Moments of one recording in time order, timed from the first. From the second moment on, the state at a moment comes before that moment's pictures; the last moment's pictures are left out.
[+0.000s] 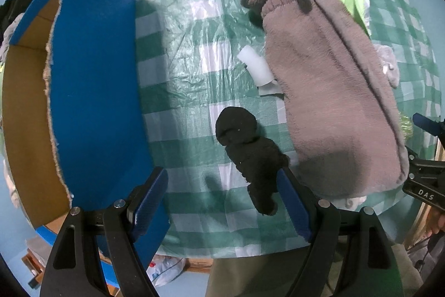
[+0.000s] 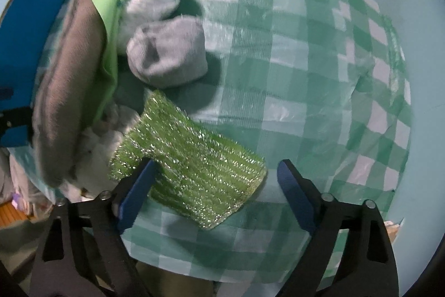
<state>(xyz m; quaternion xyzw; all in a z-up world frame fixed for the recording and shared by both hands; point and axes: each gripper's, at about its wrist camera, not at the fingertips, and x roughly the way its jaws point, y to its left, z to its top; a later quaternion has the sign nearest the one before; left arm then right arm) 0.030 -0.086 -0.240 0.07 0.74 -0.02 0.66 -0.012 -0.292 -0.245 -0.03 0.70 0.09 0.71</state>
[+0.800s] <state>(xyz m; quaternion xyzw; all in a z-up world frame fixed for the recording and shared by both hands) 0.033 -0.091 -0.271 0.03 0.76 -0.01 0.65 0.016 -0.365 -0.238 0.01 0.70 0.06 0.71</state>
